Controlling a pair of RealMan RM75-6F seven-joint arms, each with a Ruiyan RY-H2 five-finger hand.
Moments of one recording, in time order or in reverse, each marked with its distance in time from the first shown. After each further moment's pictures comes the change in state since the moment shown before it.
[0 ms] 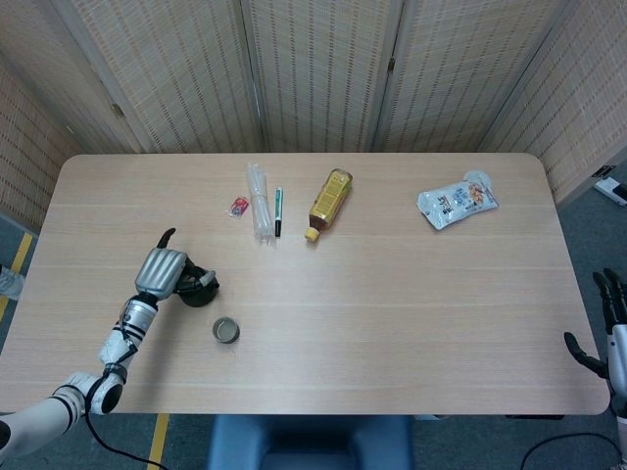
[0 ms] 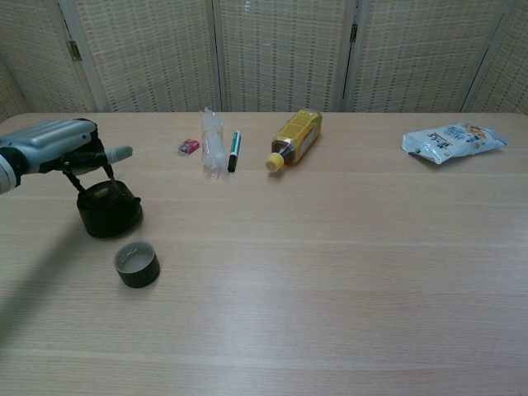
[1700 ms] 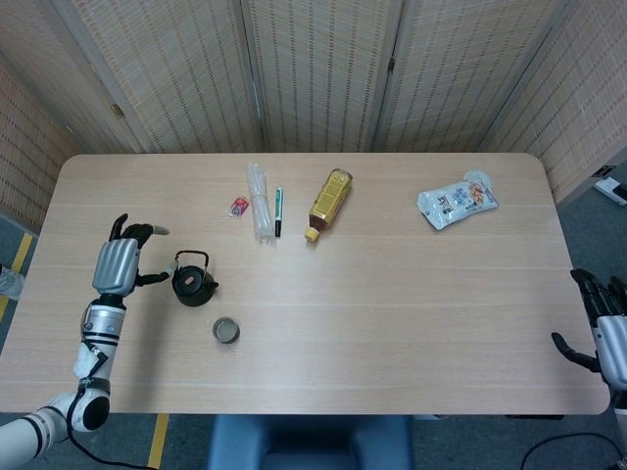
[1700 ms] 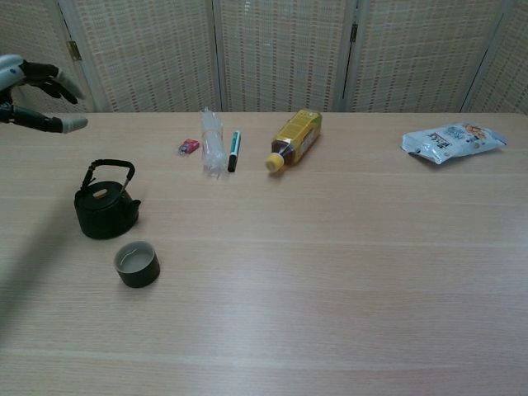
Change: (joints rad) left arm 0.150 0.158 -0.119 -0.348 -0.127 0.247 0.017; right arm 0.054 0.069 -0.027 0.015 -0.034 -0.136 0.125
